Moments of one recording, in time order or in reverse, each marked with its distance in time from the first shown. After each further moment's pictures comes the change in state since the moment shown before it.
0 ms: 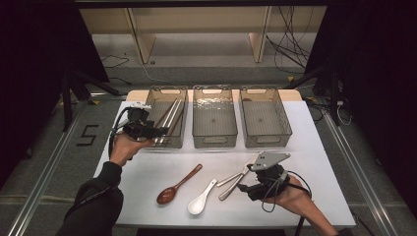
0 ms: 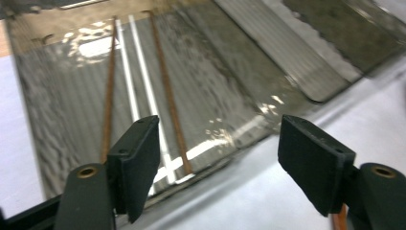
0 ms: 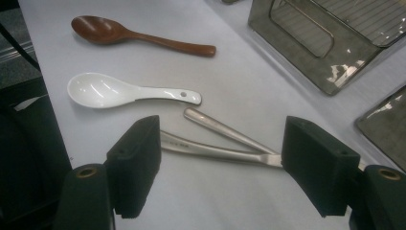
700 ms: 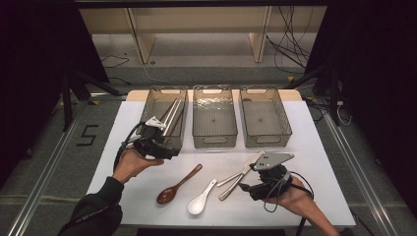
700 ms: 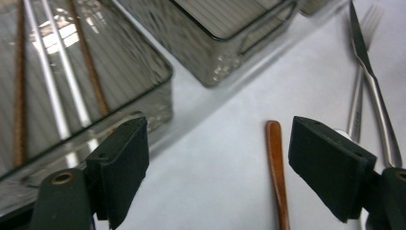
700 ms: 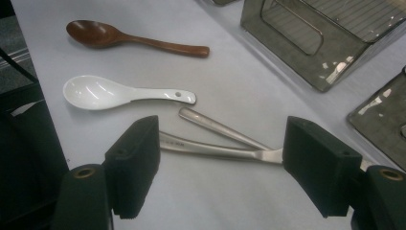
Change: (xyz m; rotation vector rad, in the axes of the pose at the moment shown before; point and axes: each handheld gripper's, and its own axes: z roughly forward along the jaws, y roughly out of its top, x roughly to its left) left arm -0.053 -0.026 -0.002 0.106 -0.088 0.138; right arm -0.002 -0.004 -0.004 -0.016 -0.016 0.022
